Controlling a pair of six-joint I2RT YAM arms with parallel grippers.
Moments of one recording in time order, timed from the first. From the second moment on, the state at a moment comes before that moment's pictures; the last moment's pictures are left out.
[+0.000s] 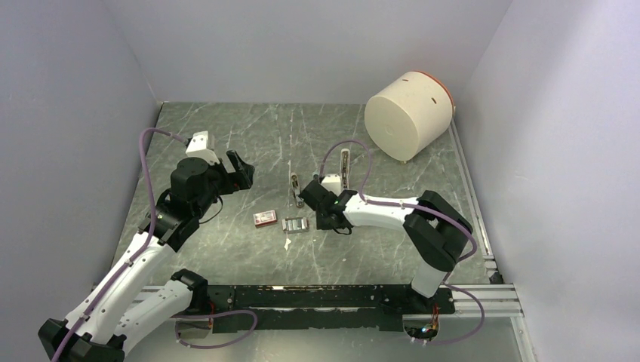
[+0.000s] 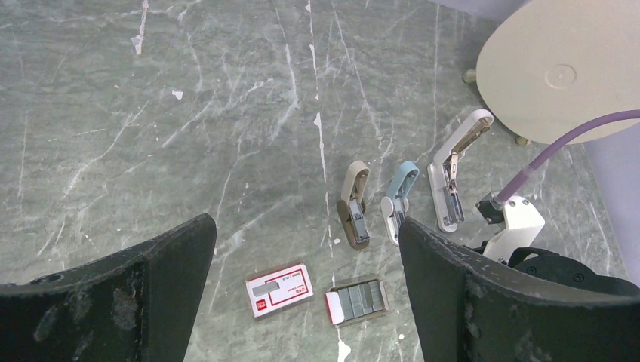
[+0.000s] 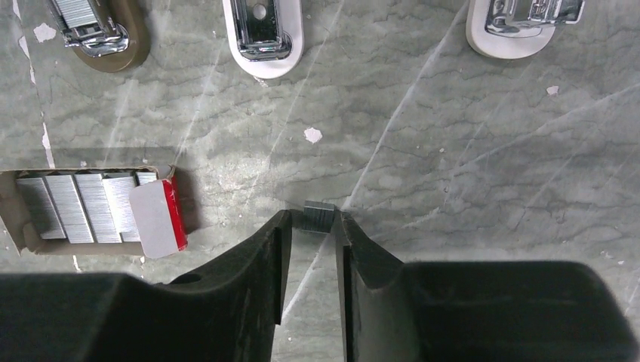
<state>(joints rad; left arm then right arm) -0.46 0.80 0.79 -0.33 -0.22 -0.49 0.93 1.71 0.97 -0.44 0.36 0.76</state>
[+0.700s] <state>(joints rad) -0.46 0.80 0.79 -0.33 -0.22 -0.49 0.87 1.76 1.04 -0.47 0.41 0.74</state>
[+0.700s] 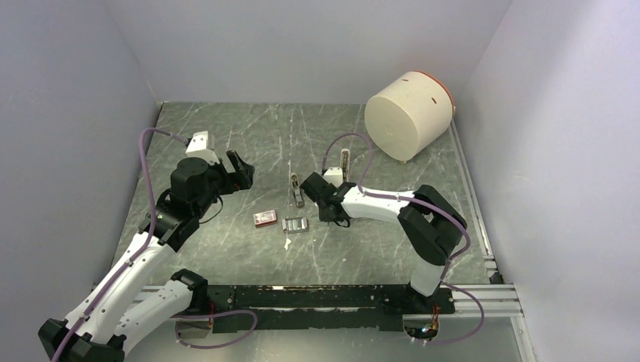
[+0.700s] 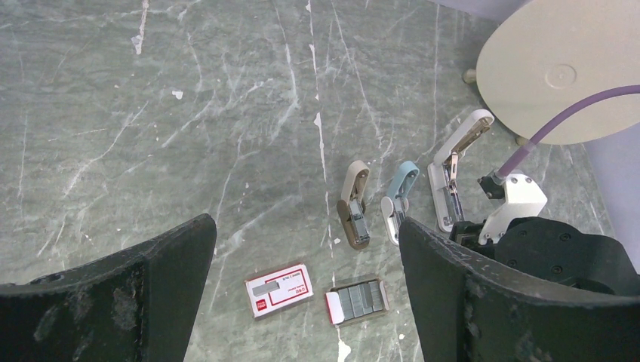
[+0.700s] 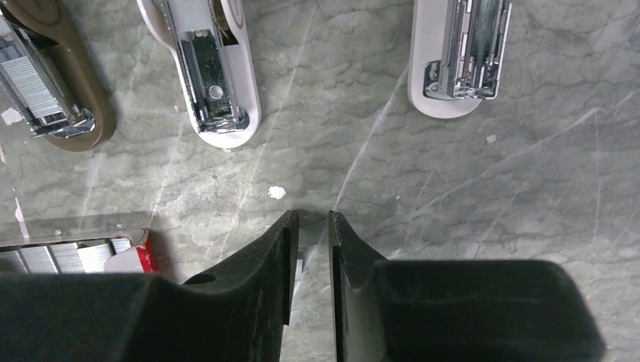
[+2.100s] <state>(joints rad) -0.46 0.80 0.79 -0.33 -0.22 -0.49 0.88 1.74 1.08 -0.55 0.16 0.24</state>
